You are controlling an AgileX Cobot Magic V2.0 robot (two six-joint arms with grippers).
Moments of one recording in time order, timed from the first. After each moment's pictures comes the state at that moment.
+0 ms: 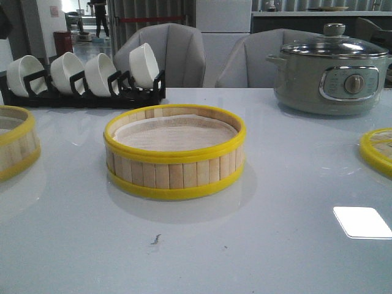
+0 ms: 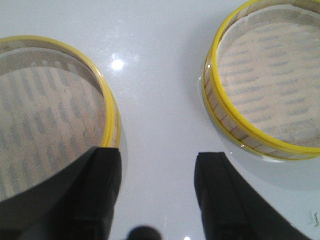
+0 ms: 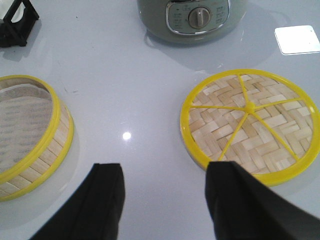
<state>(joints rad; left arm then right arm) -0.20 1.37 -1.19 -0.07 0.79 0.04 -0.05 0.80 -0.79 0.13 0.60 0.07</state>
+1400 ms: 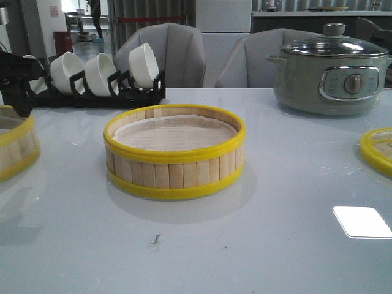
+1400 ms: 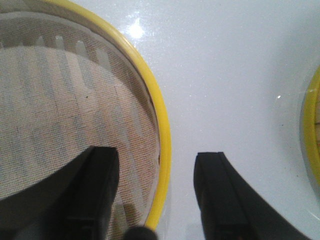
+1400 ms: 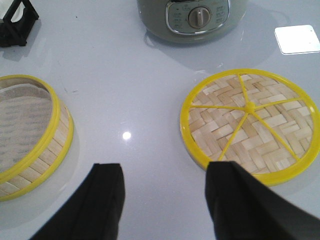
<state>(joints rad) -0.08 1.77 -1.25 -0.09 0.56 0.02 -0.05 0.80 -0.79 0.13 0.60 0.07</state>
